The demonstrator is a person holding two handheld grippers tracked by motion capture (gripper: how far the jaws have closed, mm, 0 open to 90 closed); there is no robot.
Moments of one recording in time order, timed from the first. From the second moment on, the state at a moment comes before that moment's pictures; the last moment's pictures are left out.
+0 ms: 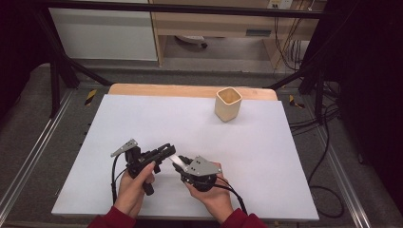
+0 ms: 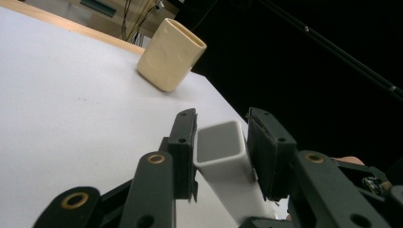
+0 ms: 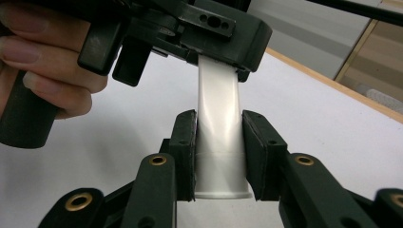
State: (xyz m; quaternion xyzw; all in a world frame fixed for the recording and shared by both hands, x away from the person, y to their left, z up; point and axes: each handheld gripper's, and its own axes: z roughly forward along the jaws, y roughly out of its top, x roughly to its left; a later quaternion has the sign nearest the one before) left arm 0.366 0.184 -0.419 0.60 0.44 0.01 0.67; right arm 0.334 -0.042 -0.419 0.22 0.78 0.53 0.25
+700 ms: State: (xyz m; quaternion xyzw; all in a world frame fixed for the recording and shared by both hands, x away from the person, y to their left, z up) left arm 0.362 0.181 -0.415 0.61 0.42 0.01 0.67; right arm 0.337 -0.038 -0.425 0.23 0.79 0.52 0.21
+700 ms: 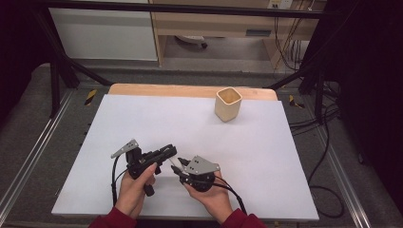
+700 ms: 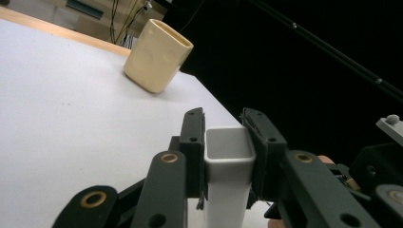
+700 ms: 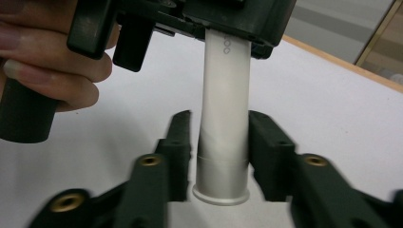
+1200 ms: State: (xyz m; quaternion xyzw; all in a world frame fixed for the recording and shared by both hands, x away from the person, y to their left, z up) left arm 0.362 0.194 -0.409 0.61 0.43 0.07 0.67; right arm 0.344 -0.039 -0.427 0.26 0.80 0.51 0.20
